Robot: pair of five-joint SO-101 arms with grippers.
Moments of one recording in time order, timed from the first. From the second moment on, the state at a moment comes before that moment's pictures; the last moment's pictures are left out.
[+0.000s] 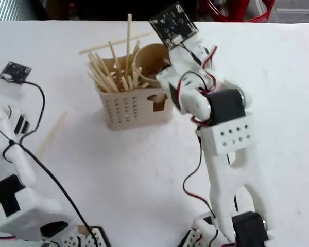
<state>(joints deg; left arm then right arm) -39.7 5.8 15.7 62.7 -48.0 -21.0 -19.2 -9.1 78.8 21.1</state>
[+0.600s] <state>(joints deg) -33.2 6.9 15.4 67.6 -48.6 -20.0 -47.3 23.9 88.6 25.9</state>
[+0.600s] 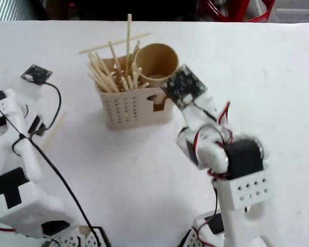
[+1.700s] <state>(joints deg) -32.9 26.4 9.9 71.1 -52.3 -15.2 -63.3 58.1 76.9 30.6</state>
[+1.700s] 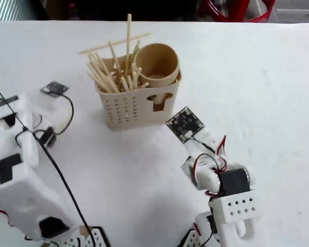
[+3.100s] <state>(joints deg) 5.1 -24.9 -1.8 40.9 5.4 -15.4 -63.3 71.2 64.4 30.5</state>
